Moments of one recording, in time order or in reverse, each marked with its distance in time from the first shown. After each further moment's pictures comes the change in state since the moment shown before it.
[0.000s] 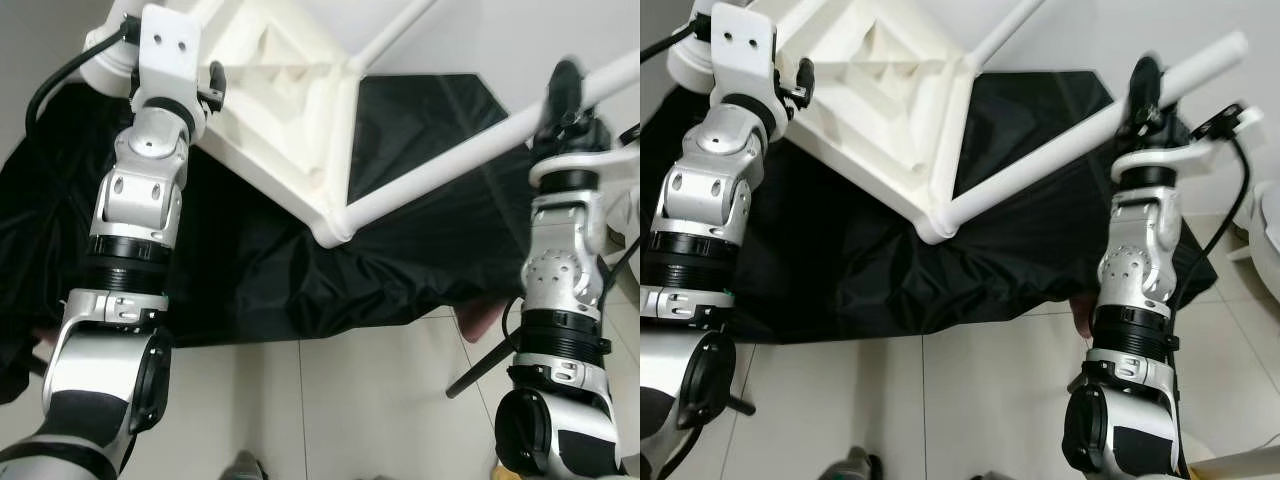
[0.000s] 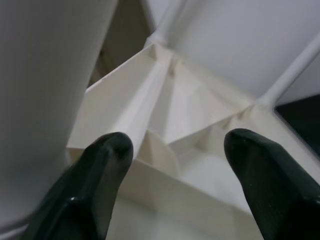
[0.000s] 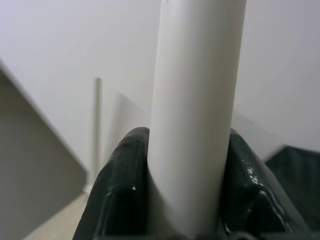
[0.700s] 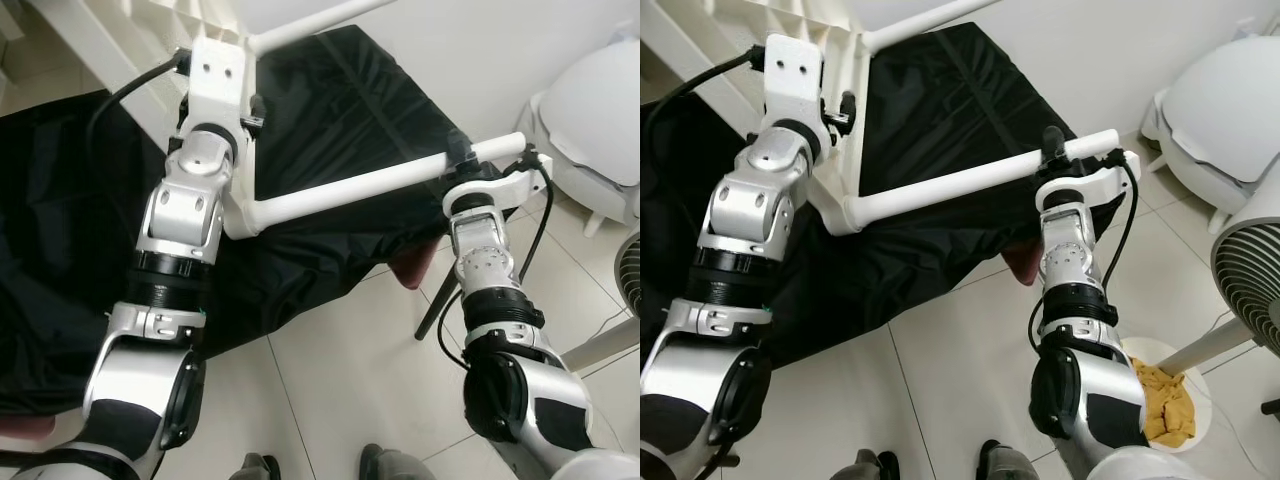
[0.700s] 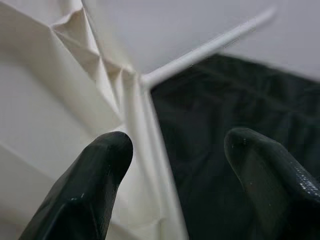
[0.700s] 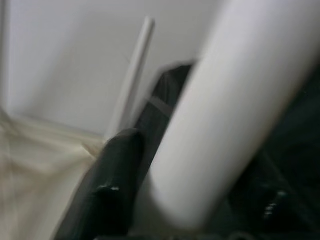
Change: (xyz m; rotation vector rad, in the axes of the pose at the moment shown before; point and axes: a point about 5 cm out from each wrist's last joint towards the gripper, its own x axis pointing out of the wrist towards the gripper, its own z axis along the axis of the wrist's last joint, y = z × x) left arm -0.012 -0.038 -0.007 -0.099 0.094 -0.073; right arm -0.014 -0.003 -0.099 0.086 0.424 -0.115
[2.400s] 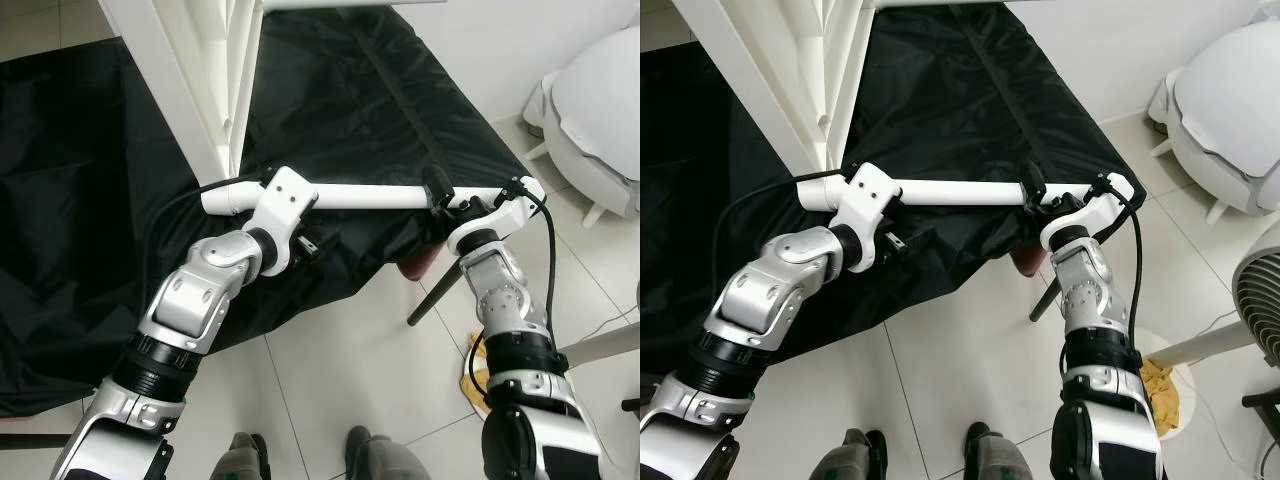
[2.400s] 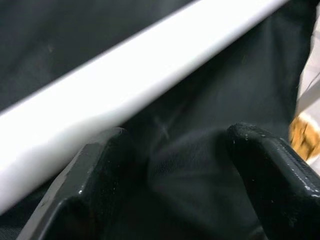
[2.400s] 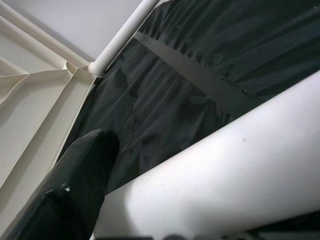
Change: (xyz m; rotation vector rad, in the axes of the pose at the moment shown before) left arm -0.062 -0.064 -0.087 0.059 0.261 -0.716; right arm -0.035 -0.015 0.003 -0.141 0.081 0.108
